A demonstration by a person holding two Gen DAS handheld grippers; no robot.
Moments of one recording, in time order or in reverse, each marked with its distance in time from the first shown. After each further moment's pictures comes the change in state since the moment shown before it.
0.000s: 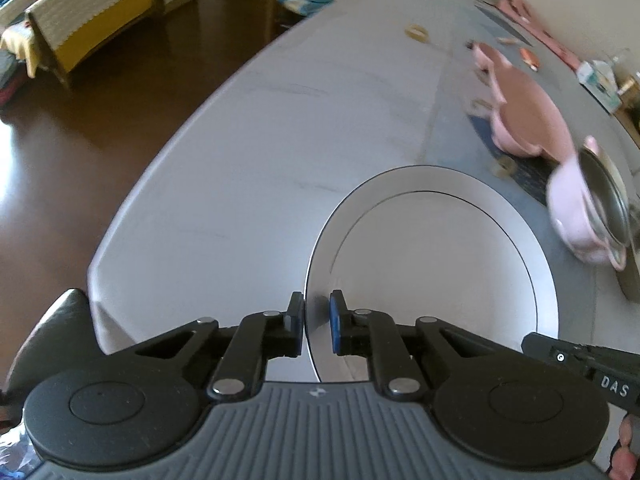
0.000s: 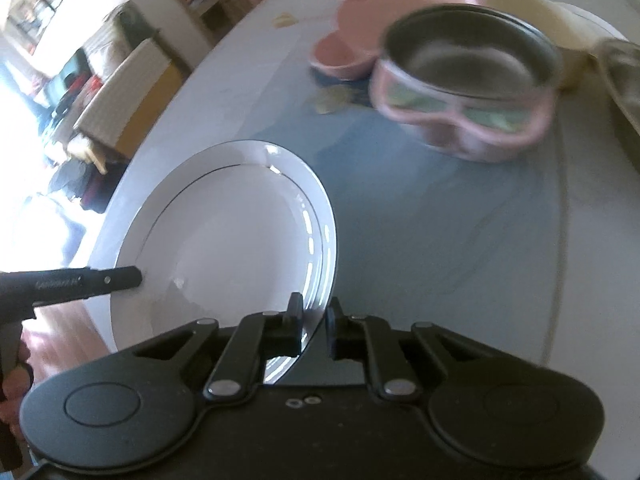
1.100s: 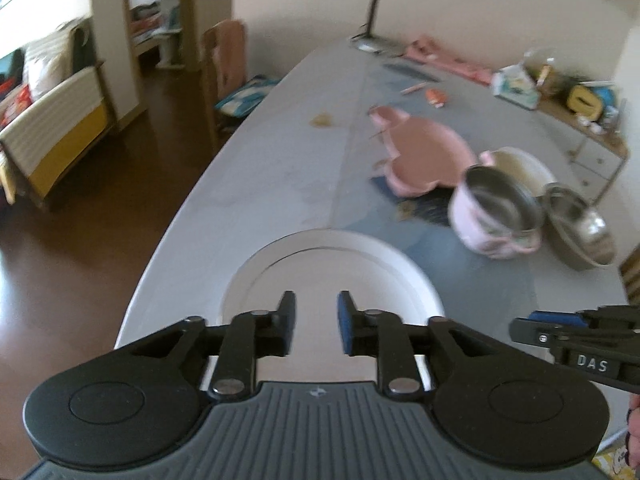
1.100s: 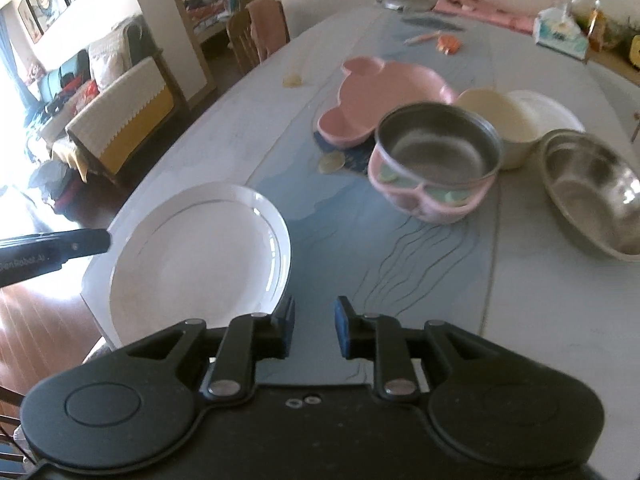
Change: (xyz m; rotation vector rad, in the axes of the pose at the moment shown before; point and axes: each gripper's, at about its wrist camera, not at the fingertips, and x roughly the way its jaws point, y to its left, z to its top) left arm -0.090 -0.062 -0.026 0.269 -0.272 -0.066; right arm -0.080 0.022 -0.022 -0.086 -0.186 -0.155
